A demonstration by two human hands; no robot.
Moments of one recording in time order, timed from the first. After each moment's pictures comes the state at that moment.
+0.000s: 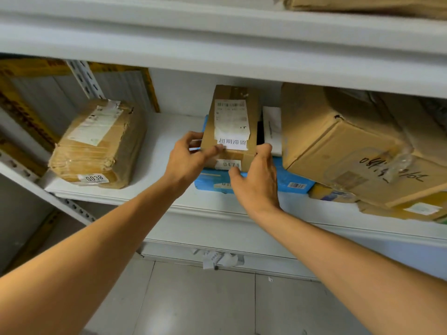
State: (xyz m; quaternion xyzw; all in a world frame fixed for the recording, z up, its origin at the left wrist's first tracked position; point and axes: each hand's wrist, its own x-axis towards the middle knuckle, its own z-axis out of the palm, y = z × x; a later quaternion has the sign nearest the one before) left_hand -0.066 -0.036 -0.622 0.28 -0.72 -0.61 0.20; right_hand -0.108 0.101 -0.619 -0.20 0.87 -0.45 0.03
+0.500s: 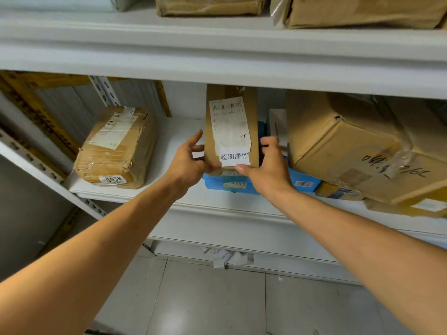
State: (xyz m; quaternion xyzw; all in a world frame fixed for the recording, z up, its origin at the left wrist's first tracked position) left_hand -0.041 -0.035 -0.598 0.29 -0.68 -0.67 0.10; right_hand -0.129 0.106 -0.608 -0.19 0.82 -0.51 0.16
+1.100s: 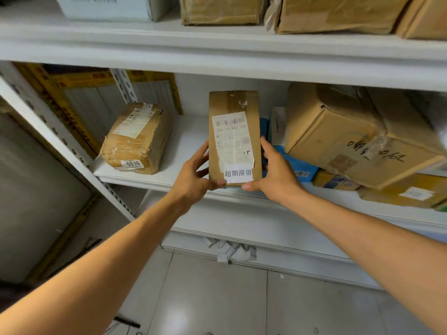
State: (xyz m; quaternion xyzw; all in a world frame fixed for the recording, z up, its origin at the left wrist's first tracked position) left_hand 0.030 0.013 -0.603 0.24 -0.68 -0.68 0.13; right_hand -0.093 0.156 -0.601 -0.33 0.77 -0.50 0.22
